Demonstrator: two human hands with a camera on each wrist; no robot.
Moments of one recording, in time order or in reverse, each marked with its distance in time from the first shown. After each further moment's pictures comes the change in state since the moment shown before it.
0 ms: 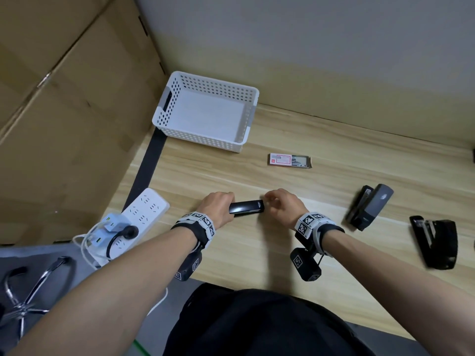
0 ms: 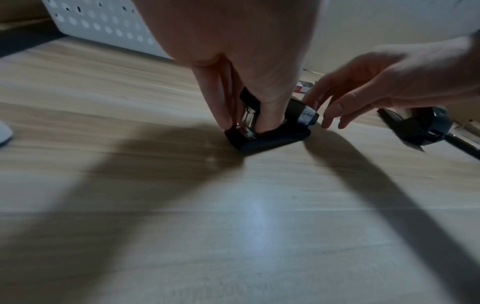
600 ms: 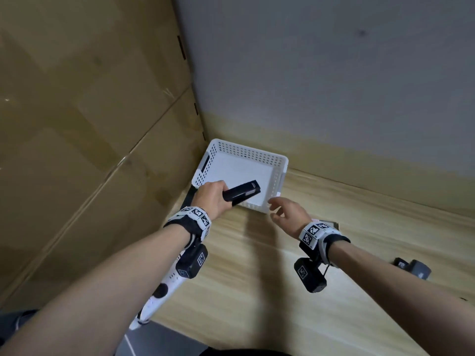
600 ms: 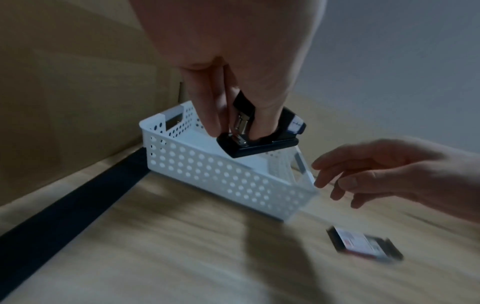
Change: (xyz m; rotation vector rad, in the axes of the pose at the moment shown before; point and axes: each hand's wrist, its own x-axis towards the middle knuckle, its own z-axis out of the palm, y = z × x) left_hand 0.049 -0.084 -0.167 -0.154 0.329 -0.226; right_hand 0.100 -0.113 -0.075 -0.013 0.058 -0.177
